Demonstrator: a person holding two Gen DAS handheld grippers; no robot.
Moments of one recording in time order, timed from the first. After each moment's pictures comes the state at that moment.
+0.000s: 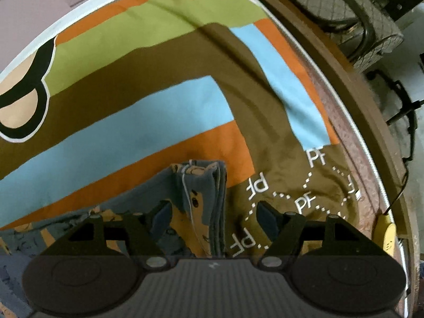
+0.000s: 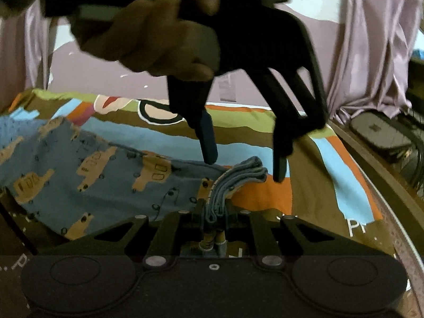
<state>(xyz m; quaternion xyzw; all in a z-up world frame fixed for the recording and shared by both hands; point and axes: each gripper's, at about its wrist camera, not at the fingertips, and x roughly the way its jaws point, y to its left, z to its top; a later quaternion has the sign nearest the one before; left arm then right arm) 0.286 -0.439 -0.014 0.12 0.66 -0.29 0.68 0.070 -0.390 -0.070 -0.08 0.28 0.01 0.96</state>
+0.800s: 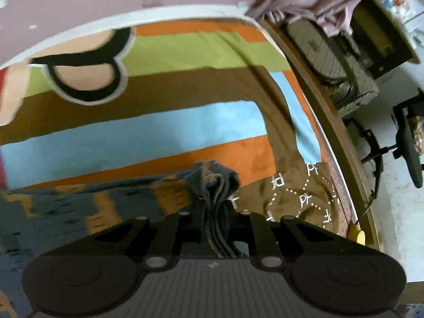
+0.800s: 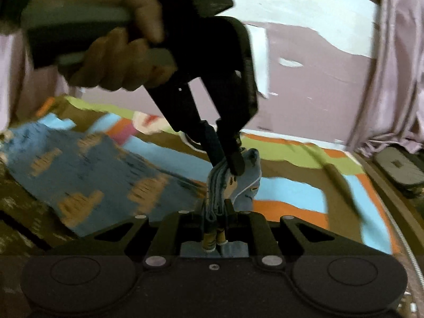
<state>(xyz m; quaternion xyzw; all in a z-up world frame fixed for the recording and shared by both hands) 0.303 -0.278 0.025 -0.02 0.62 -0.32 0.72 0.061 -0.330 -0.030 -0.08 0.25 0.09 0.96</state>
